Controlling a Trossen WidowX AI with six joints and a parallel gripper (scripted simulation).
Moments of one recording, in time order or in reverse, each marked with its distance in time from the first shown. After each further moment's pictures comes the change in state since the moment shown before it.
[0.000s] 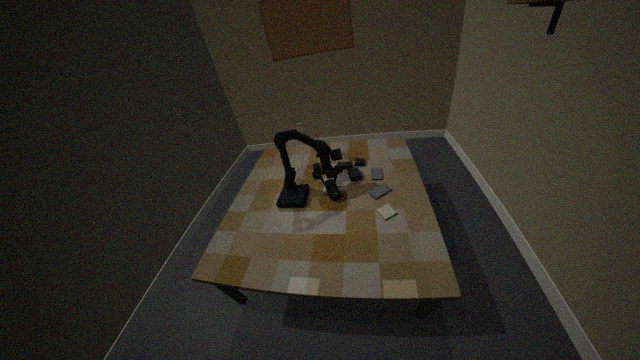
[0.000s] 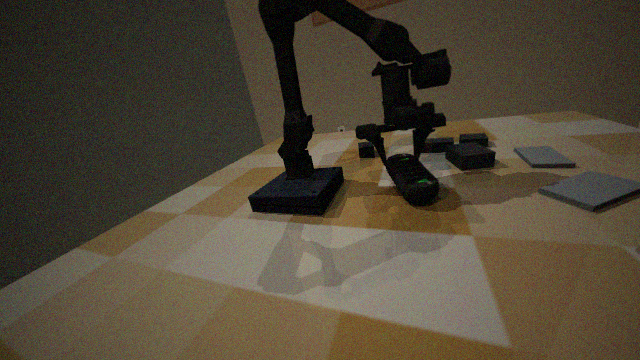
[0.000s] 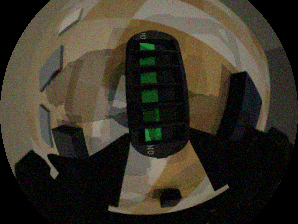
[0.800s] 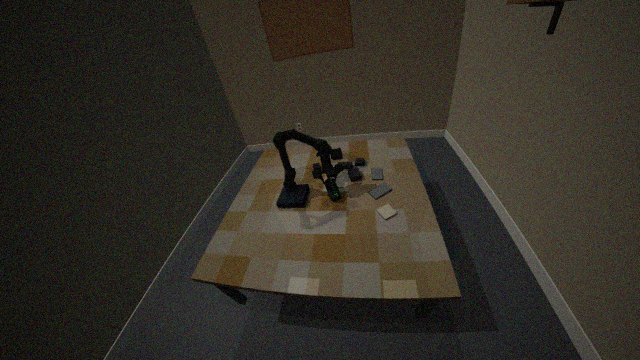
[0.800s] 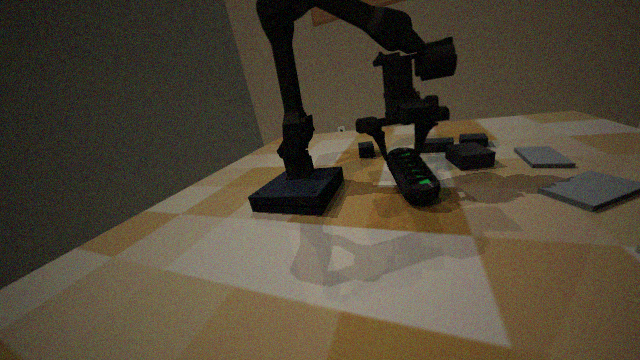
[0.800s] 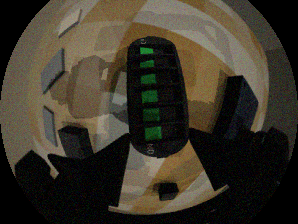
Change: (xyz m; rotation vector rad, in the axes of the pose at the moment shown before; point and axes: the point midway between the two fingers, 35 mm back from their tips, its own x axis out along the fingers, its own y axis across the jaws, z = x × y) arm -0.015 0.000 0.013 0.001 0.048 -0.001
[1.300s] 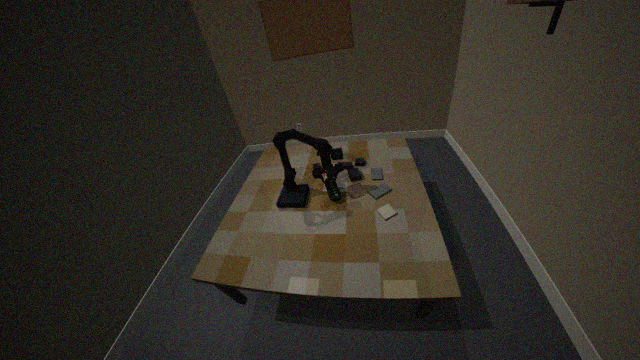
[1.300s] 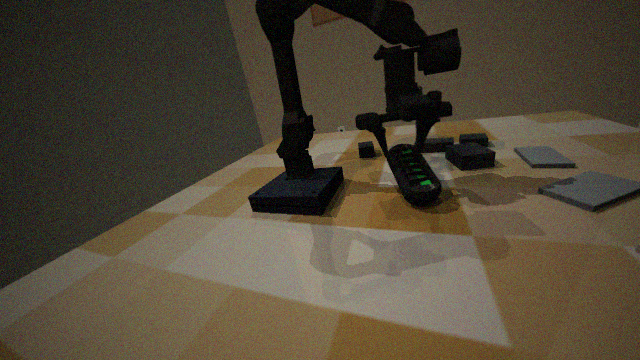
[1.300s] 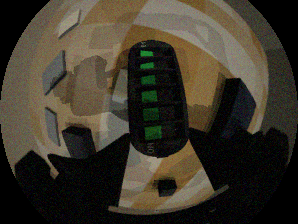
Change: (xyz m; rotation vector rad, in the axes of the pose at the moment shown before) arm -0.009 0.000 0.009 0.001 0.030 0.001
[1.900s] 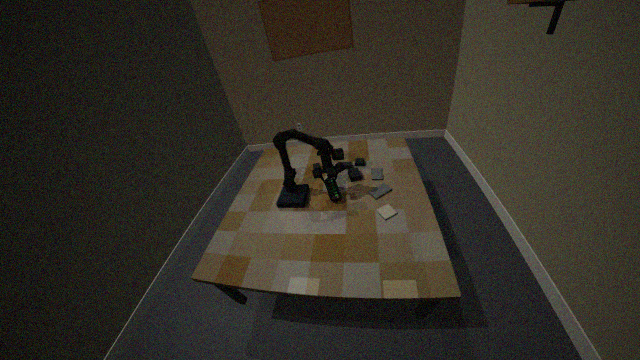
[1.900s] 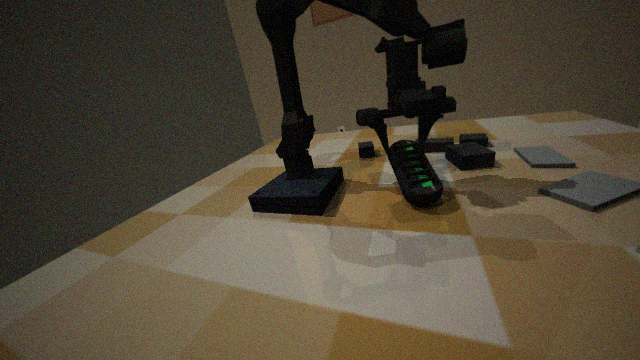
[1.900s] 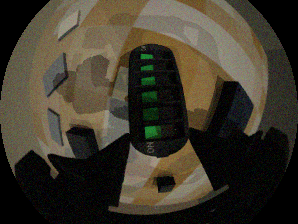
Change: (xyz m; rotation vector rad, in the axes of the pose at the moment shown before) arm -0.010 0.000 0.011 0.000 0.035 0.000
